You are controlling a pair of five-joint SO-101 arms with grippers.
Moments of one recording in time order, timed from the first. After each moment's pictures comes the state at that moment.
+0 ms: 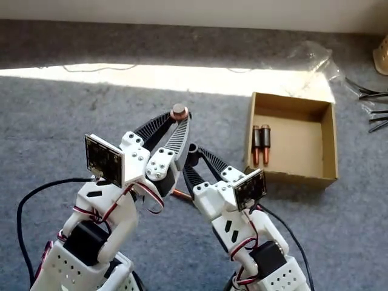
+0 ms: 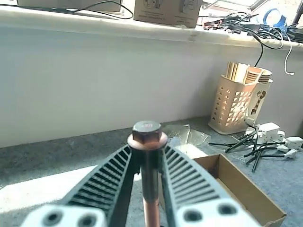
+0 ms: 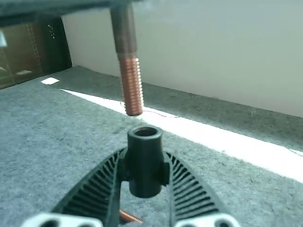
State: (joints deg) left arm 27.3 -79.6 62.3 24.1 13.5; right arm -36.3 -104.4 95.7 19.1 -0.6
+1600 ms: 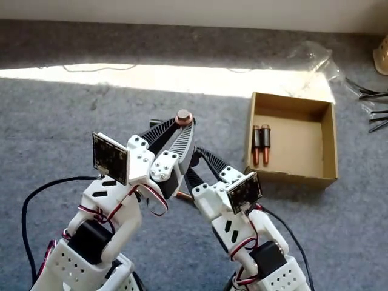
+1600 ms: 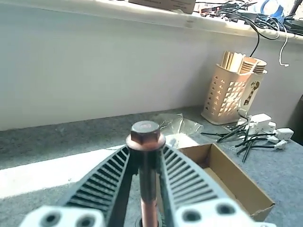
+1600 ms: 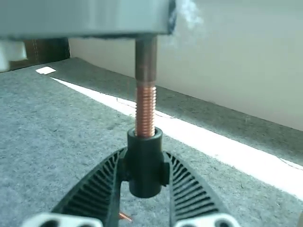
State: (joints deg) left arm 28.7 -79.6 64.7 24.1 15.6; right arm -36.4 -104.4 95.7 19.1 4.7
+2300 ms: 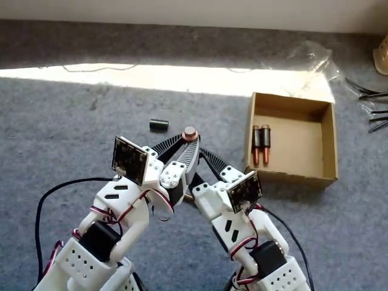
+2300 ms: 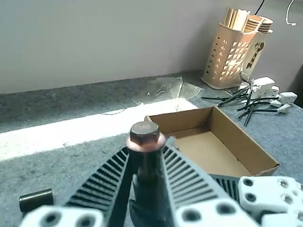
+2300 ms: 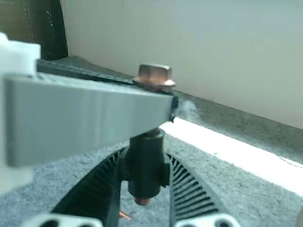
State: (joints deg) left arm 29.2 -79.7 73.3 23.8 15.7; right arm -36.3 -104.4 95.7 19.1 4.7
